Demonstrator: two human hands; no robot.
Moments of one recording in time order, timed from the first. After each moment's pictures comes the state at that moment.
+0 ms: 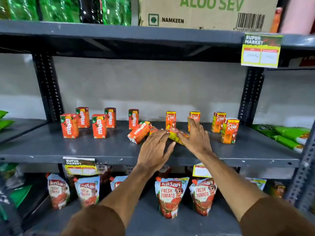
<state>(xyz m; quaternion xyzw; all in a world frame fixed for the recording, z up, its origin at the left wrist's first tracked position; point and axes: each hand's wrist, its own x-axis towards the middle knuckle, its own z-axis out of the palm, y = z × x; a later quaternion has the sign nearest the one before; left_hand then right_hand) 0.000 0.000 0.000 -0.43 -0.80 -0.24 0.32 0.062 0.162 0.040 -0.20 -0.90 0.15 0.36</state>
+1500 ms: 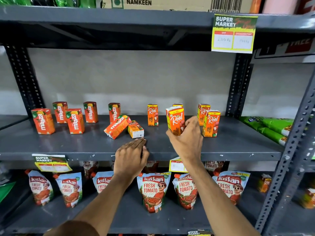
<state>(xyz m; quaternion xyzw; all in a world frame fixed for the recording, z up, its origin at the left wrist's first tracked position) 0.022 0.015 -0.029 -0.31 -0.87 -0.17 0.33 0.113 0.175 0.029 -0.22 -0.79 0.28 0.51</state>
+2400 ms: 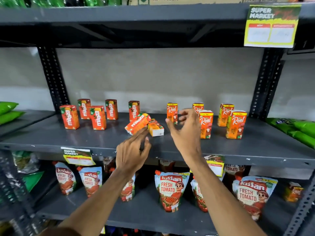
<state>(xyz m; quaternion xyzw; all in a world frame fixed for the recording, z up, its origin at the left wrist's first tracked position) 0.012 -0.037 -0.007 -0.31 -0.82 -0.29 0.39 0.077 0.124 0.044 -0.09 -0.78 0.33 0.53</state>
